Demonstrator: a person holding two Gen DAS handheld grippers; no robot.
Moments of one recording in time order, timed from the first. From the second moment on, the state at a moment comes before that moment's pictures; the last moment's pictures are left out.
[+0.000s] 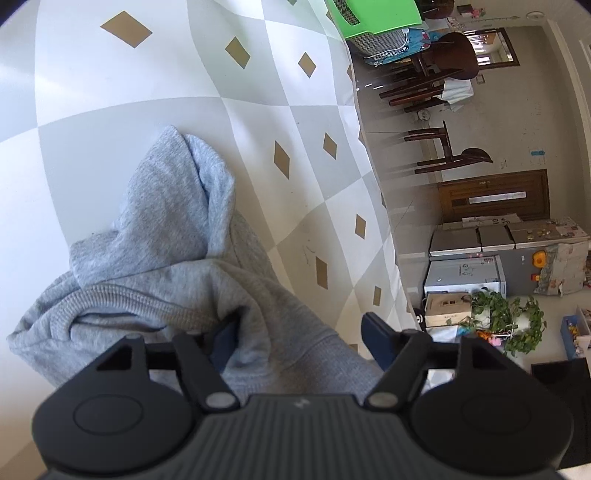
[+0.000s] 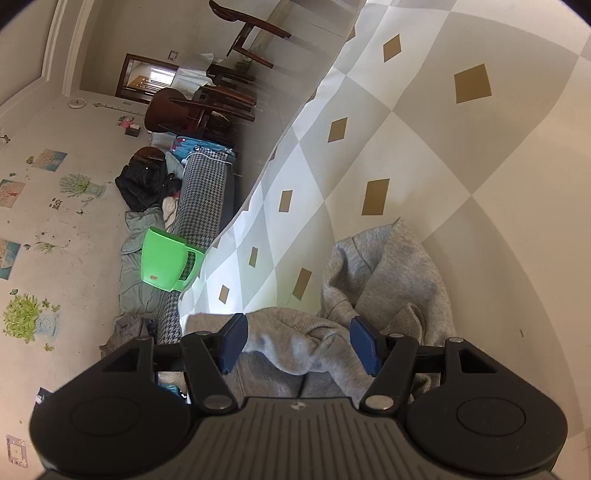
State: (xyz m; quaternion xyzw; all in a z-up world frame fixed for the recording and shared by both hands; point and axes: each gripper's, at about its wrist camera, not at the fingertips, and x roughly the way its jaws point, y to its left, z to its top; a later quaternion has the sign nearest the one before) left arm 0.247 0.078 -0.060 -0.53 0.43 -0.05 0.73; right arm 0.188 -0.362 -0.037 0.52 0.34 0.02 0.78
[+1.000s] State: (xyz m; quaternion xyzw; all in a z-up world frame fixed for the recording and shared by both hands) left arm 0.227 0.065 -0.018 -0.32 0.47 -0.08 0.81; right arm 0.212 -0.307 -0.028 0.26 0.38 0.05 0.89
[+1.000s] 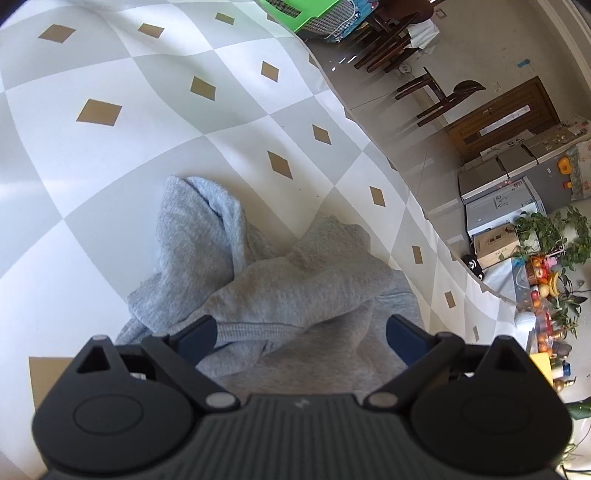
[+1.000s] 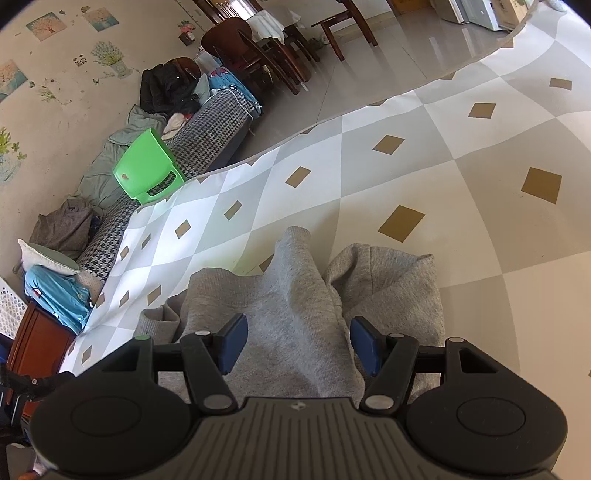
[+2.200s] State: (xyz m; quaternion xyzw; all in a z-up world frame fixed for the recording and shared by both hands) left arm 0.227 -0.023 -0.029 0.06 0.43 -0.10 0.89; right arm 0.220 -0.282 -0.031 0.16 0.40 0.06 0.90
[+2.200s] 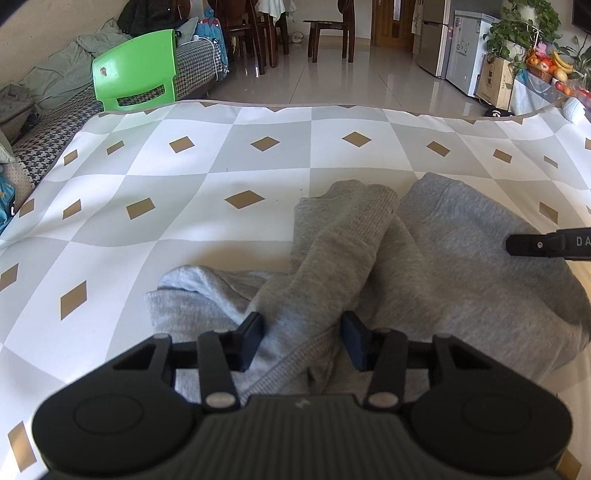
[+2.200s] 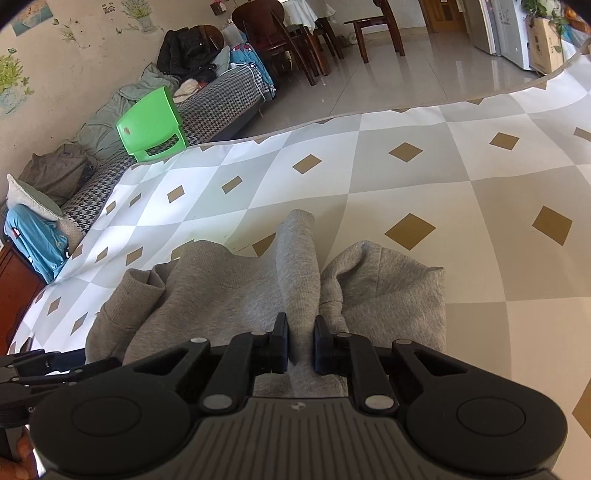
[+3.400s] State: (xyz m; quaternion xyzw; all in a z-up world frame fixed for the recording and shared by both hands) left arm 0.200 0.052 0.001 -0.09 0.42 0.01 0.90; right arm 0.144 -0.320 0.001 0.16 0.42 0.03 0.89
